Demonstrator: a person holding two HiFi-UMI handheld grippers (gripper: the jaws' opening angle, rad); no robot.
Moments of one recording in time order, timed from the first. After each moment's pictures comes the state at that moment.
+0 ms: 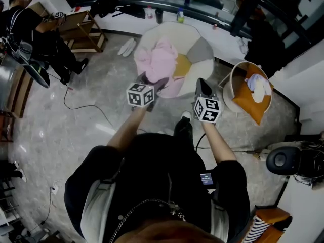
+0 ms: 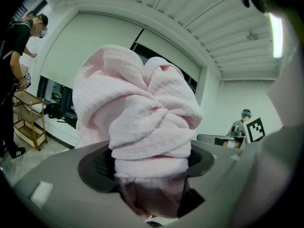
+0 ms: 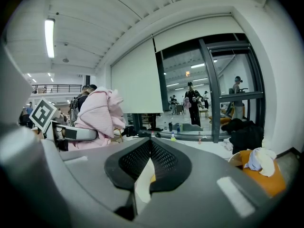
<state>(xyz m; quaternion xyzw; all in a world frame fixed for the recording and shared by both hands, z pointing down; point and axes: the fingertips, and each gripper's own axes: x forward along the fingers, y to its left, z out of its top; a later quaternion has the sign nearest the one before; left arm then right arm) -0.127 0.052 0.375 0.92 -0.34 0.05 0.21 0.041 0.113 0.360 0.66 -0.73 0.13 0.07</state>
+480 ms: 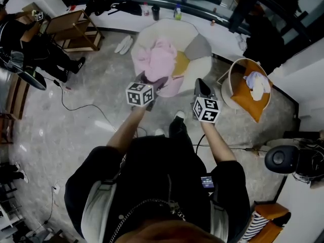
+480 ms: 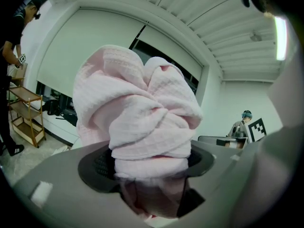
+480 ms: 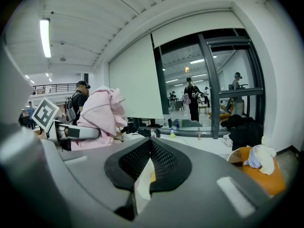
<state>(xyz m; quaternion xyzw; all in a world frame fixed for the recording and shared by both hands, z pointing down) -0.116 0.032 0.380 0.91 -0.33 0.05 0.22 0.047 0.100 0.366 0.66 -0.73 0.16 0.08</state>
